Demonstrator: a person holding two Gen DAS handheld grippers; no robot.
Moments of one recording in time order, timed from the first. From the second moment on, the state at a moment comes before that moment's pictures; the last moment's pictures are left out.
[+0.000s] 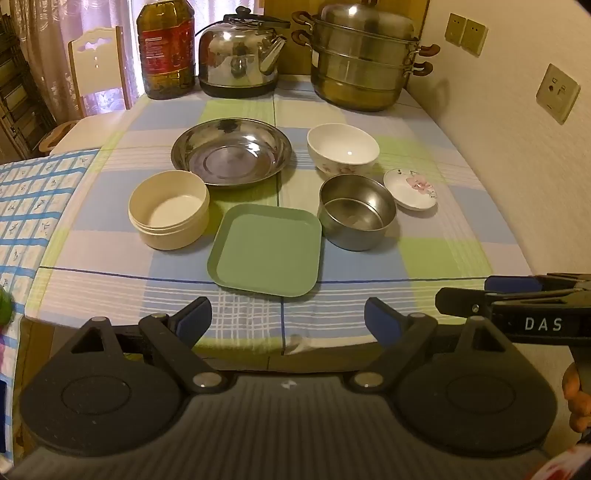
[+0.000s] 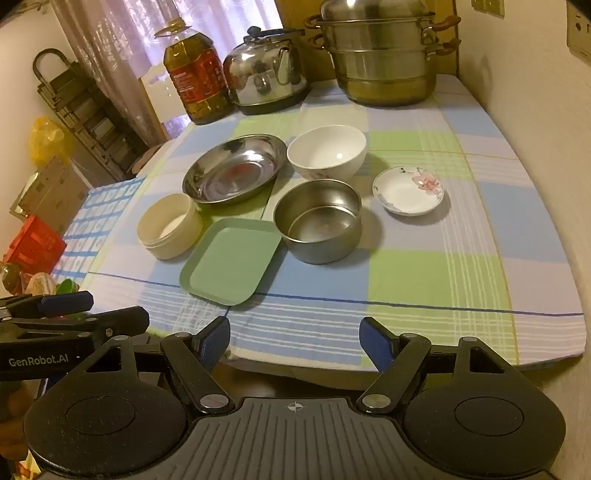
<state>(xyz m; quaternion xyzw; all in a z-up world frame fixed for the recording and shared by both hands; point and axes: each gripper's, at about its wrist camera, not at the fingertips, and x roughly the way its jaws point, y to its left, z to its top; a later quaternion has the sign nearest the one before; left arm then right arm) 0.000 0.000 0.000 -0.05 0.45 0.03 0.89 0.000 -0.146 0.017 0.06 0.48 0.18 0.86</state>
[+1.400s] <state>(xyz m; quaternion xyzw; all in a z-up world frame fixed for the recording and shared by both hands) 0.005 -0.009 -0.008 -0.05 0.45 0.03 0.89 0.005 -0.151 0.017 0.07 0.48 0.18 0.85</state>
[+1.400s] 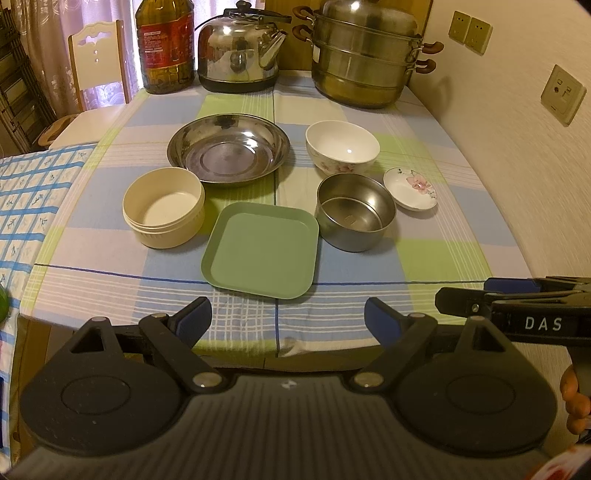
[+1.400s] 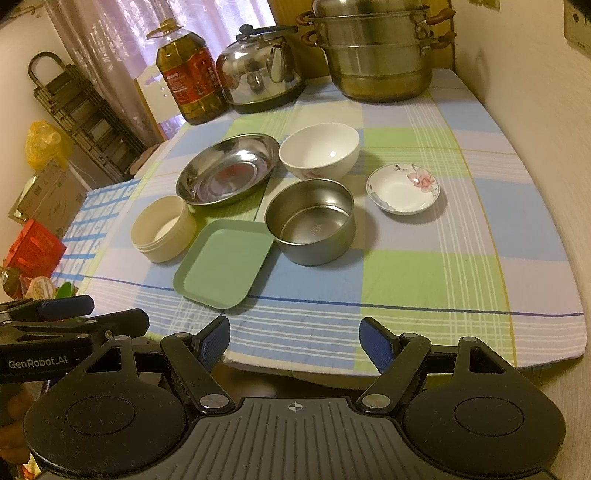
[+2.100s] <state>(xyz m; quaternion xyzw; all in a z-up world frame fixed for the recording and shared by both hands) 0.005 -0.006 -0.009 -0.05 0.45 0.02 0.89 0.007 -0.152 0.015 0.07 0.49 0.18 0.85</state>
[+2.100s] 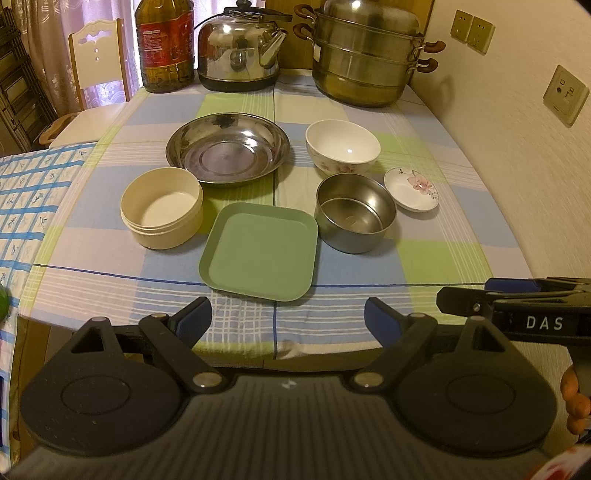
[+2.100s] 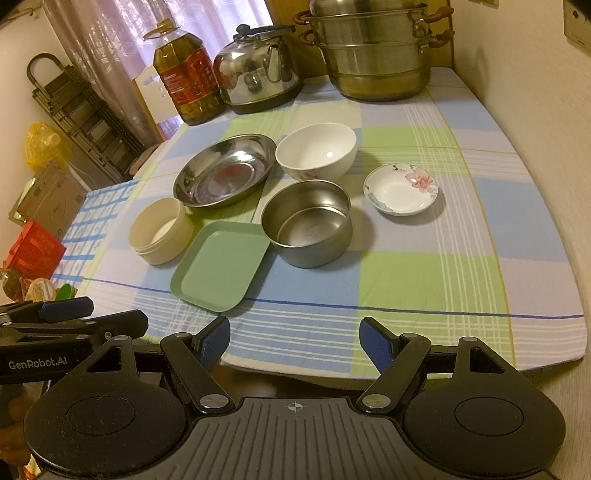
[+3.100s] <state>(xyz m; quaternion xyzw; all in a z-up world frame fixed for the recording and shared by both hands) 0.020 -0.003 -0.020 -0.06 0.46 0.03 0.89 0.010 -0.155 0.013 0.07 0.49 0.18 0.85</state>
